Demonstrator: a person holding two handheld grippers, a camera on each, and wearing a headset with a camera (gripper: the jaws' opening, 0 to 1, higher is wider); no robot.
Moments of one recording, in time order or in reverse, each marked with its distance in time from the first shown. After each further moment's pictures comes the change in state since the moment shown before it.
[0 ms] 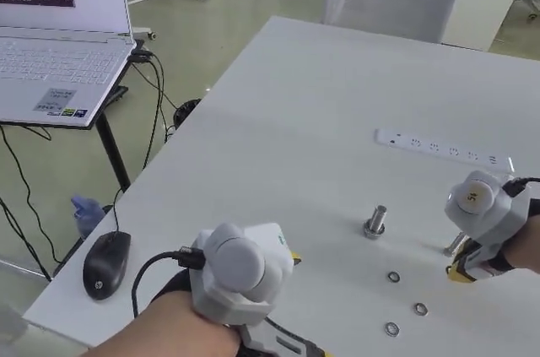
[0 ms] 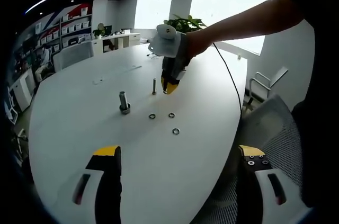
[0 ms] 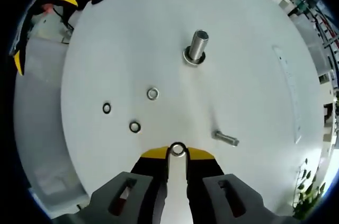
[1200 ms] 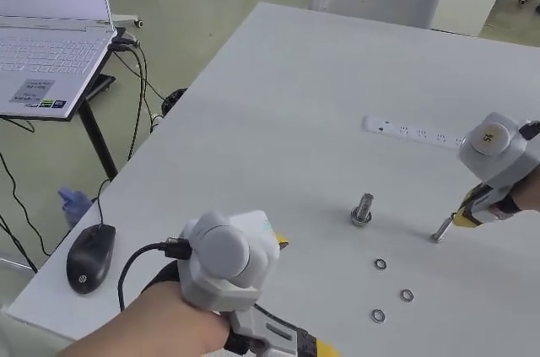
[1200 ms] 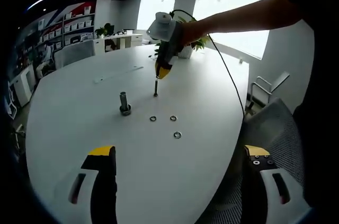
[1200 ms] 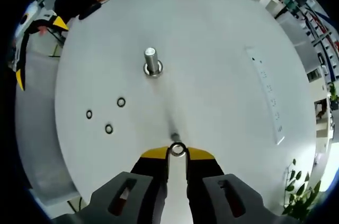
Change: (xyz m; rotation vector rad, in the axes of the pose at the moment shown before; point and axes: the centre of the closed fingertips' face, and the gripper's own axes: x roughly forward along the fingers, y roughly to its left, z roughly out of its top) left arm 0.010 0.007 0.002 -0.031 -0.022 0.000; right arm -0.030 -0.053 0.020 0.033 -0.049 -0.053
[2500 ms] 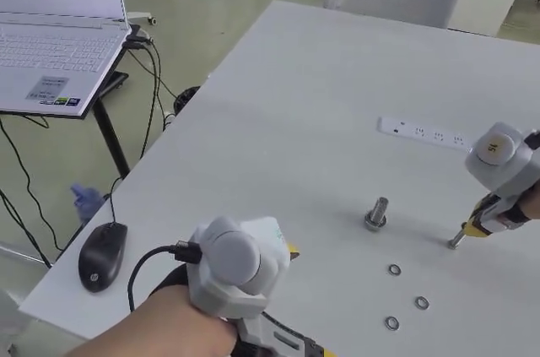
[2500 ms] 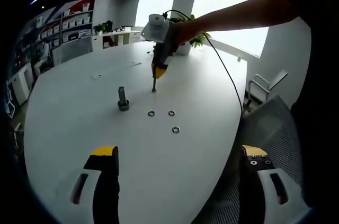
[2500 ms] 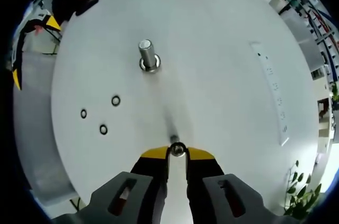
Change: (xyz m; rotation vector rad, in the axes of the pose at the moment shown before) left arm -0.001 -0.002 -0.010 -0.007 0.030 -0.022; right arm 0.018 -0.003 -0.003 0.000 0.043 0.015
